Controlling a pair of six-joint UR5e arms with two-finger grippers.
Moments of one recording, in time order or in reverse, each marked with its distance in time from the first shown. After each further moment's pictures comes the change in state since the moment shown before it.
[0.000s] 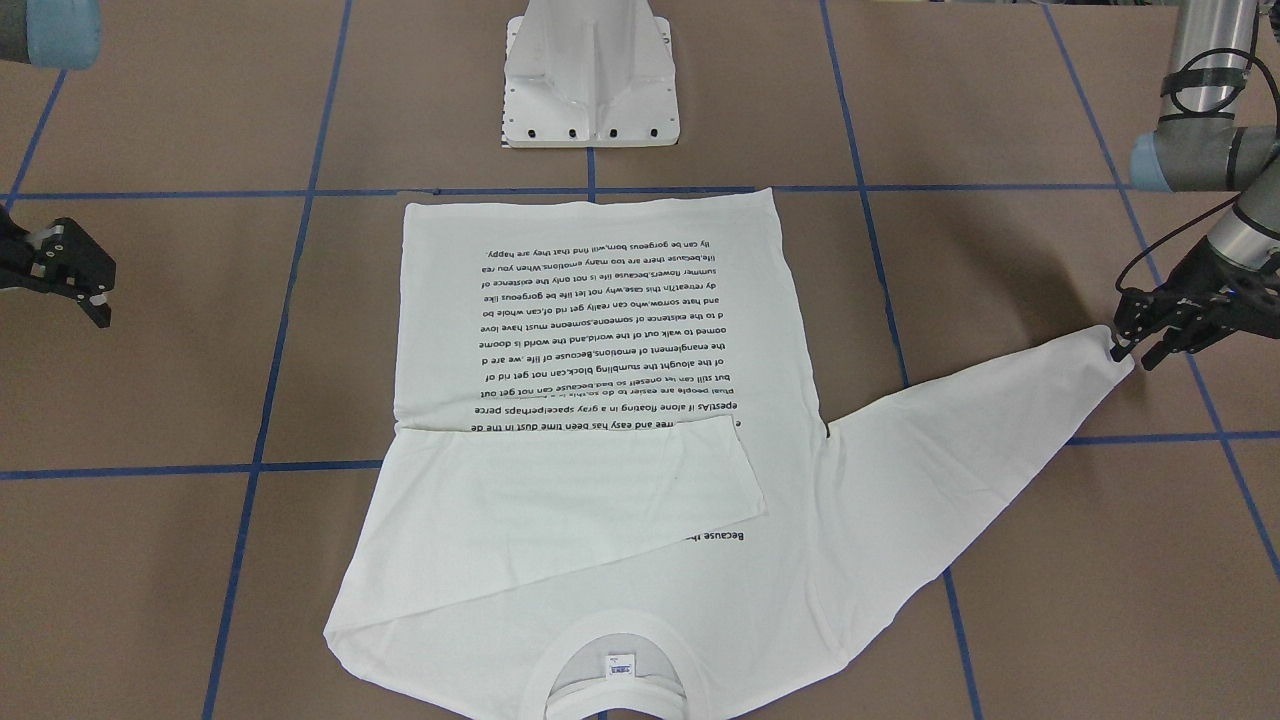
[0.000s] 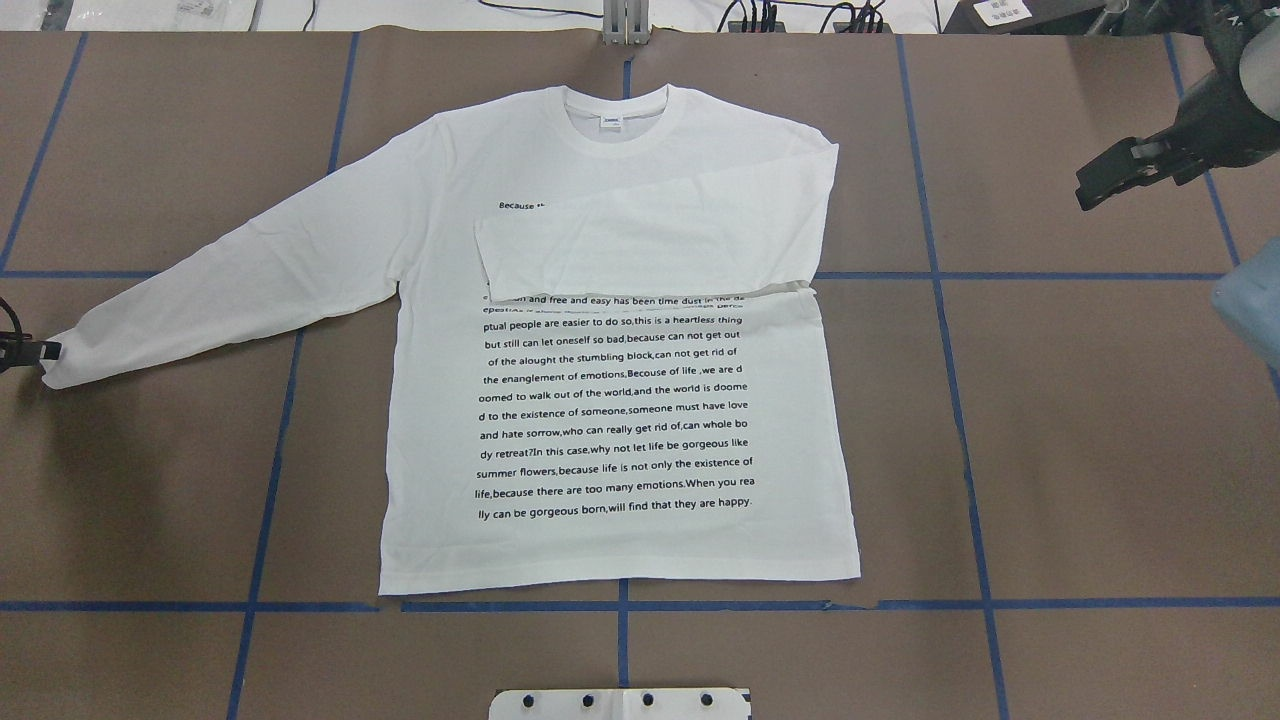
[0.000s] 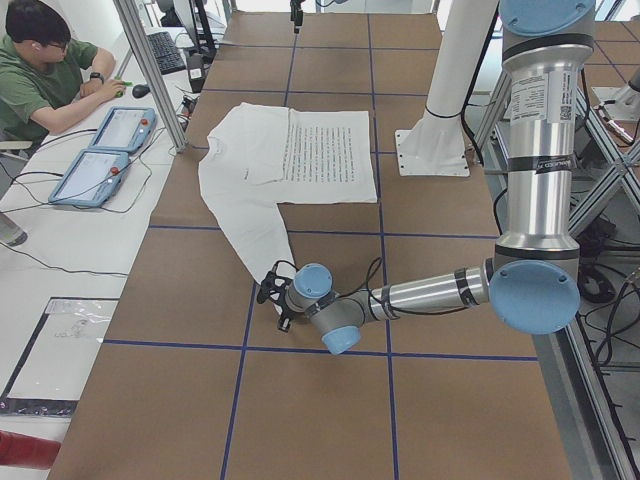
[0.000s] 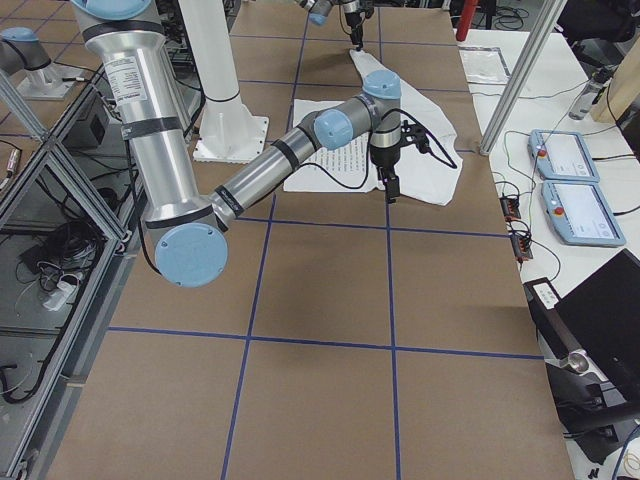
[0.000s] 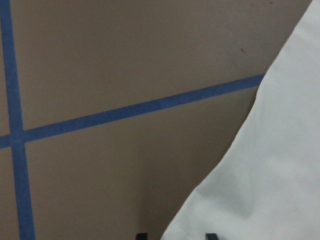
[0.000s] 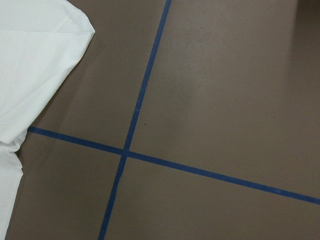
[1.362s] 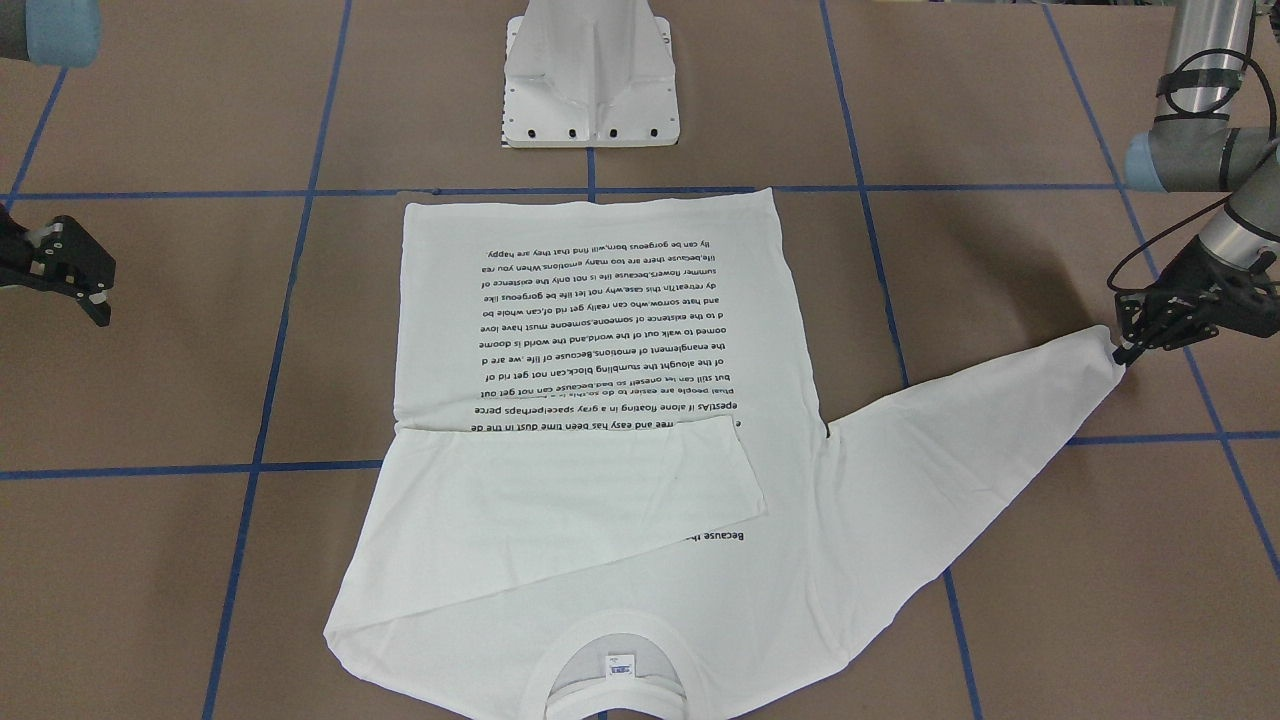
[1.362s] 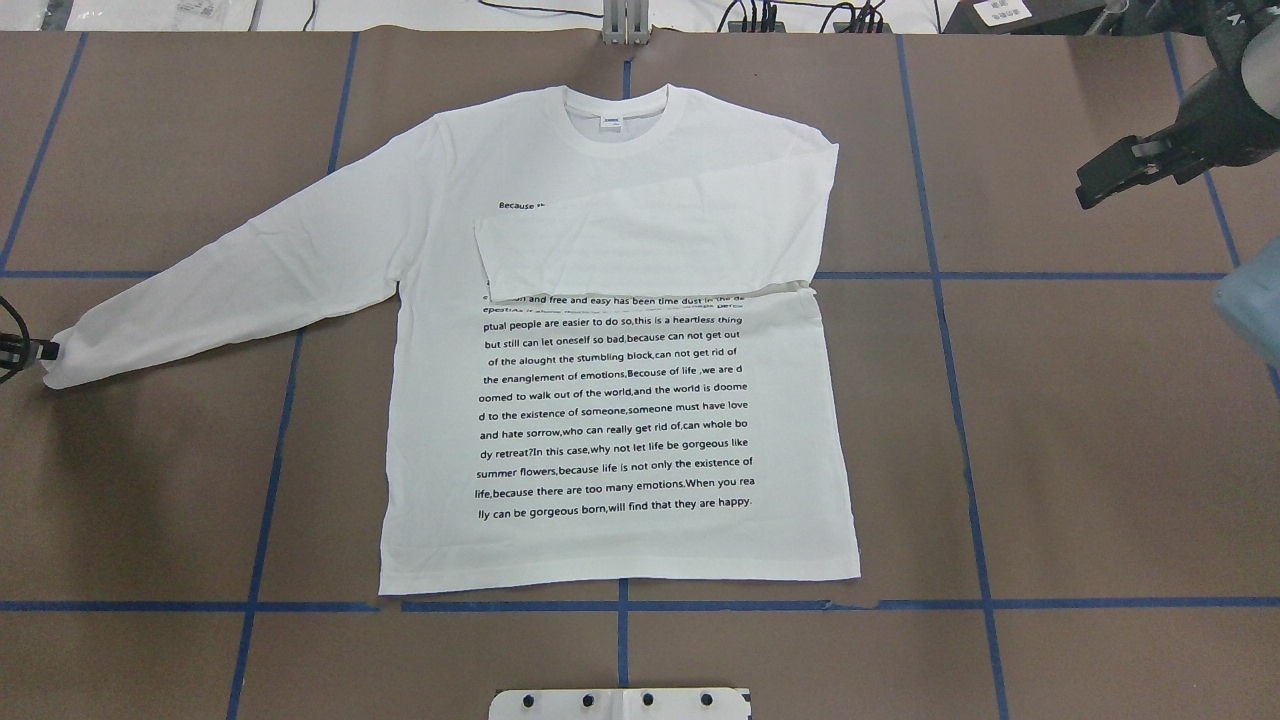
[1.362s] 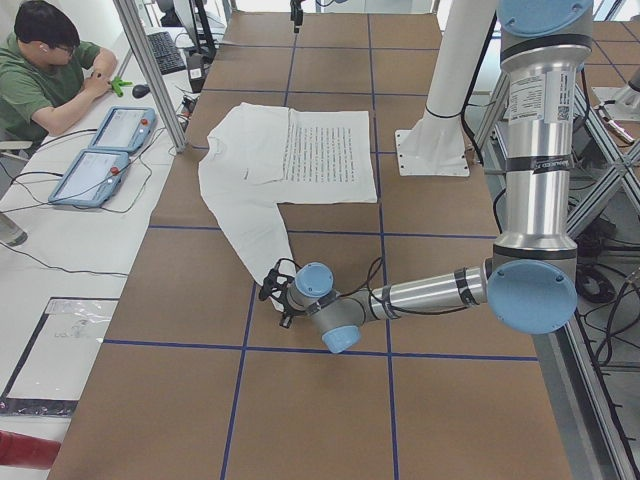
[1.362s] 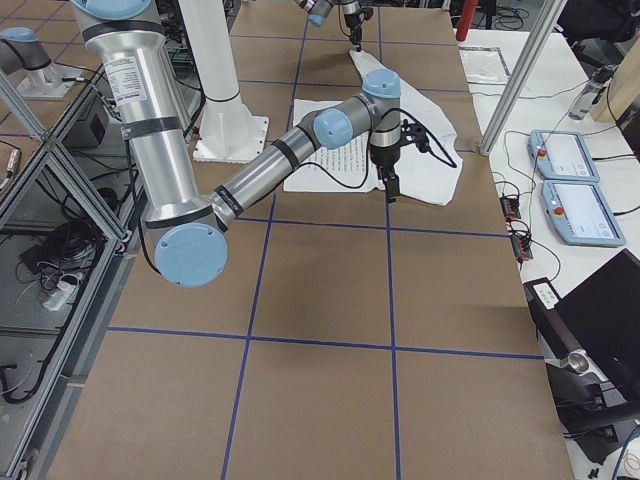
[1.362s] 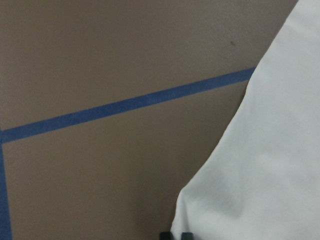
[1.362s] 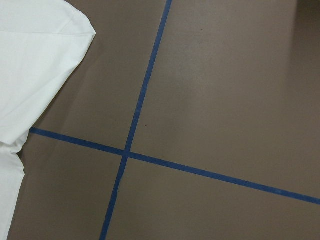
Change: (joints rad) left arm 0.014 0.001 -0.003 -0.028 -0.002 0.006; right arm 0.001 0.001 0.005 0.000 0.000 0.005
